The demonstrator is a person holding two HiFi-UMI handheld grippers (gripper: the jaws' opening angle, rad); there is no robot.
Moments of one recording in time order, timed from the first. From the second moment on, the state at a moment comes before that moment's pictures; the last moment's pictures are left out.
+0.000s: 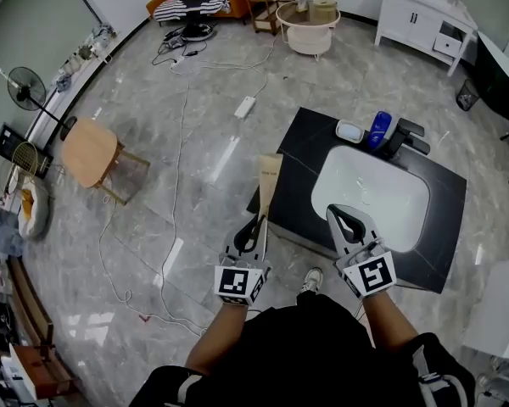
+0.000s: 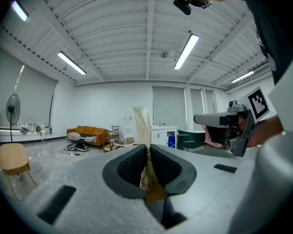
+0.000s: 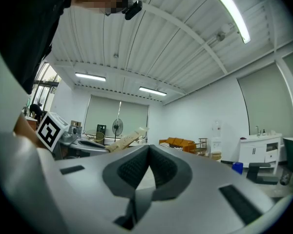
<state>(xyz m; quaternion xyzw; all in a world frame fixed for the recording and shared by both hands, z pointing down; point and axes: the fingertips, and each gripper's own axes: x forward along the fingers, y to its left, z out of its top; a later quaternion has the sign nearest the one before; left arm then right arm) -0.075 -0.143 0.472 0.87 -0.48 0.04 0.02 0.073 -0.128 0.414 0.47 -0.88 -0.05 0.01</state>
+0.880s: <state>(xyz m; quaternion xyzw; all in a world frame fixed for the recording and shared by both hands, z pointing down) -0.060 -0.267 0.515 0.89 -0.44 0.09 0.04 0.092 -0.219 0.440 0.51 -0.86 -0.02 0.04</state>
